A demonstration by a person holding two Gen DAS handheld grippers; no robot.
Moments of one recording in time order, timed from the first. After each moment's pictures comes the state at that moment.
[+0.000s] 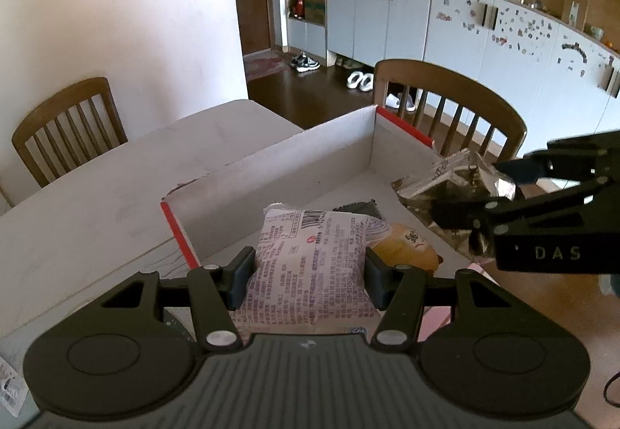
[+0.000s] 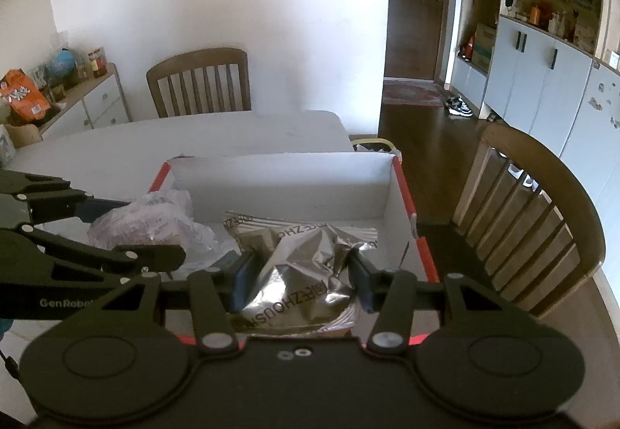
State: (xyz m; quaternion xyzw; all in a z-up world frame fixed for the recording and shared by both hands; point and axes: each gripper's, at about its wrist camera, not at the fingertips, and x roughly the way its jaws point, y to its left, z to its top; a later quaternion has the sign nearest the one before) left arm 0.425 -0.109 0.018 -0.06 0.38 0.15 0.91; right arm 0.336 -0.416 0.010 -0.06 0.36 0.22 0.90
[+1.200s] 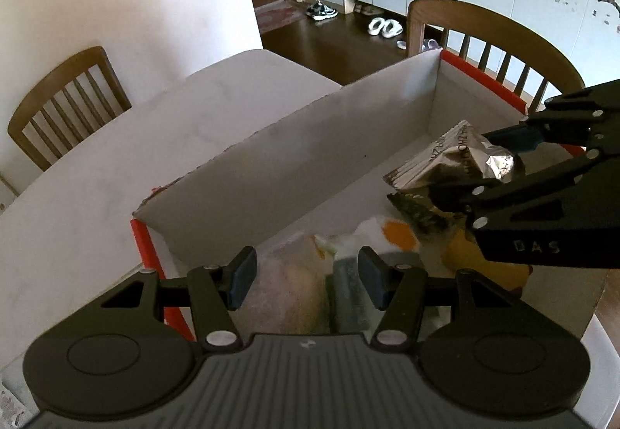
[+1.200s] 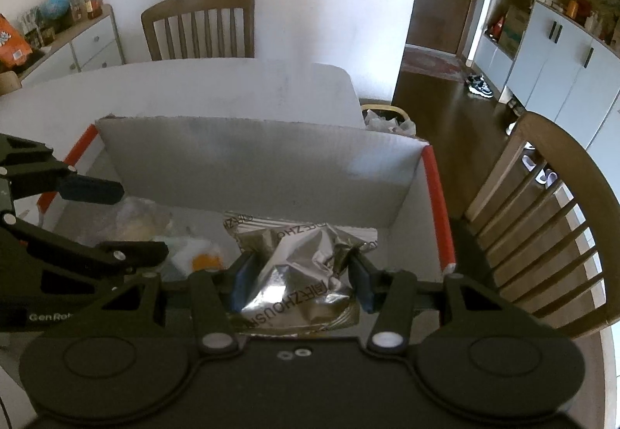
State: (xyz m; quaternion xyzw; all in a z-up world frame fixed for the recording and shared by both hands) left arm 0.505 -0.064 -0.037 -0.04 0.47 0.17 0.87; right arm 0.431 -0.389 -0.047 -0.13 0.42 0.24 0.87
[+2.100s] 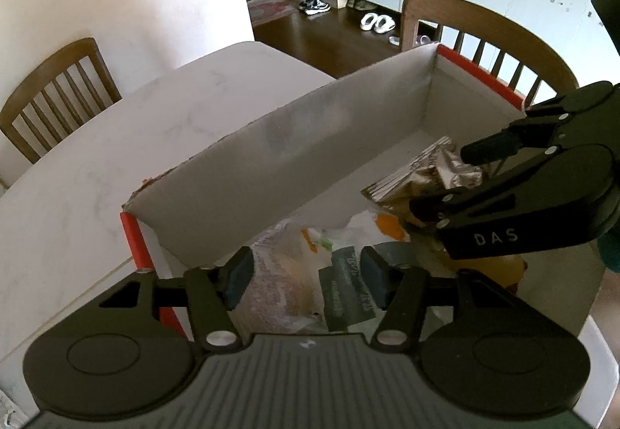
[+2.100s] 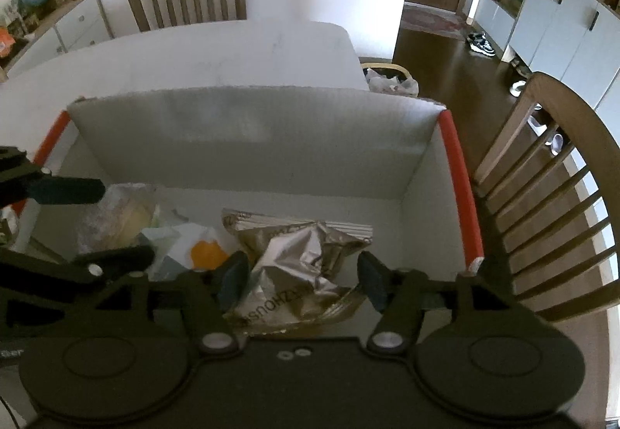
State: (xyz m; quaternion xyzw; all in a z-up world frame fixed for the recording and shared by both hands) left arm 0.510 -0.062 -0.039 -0.05 0.47 0.16 0.87; right arm 0.450 -0.385 -0.065 -0.12 0.48 0.23 0.84
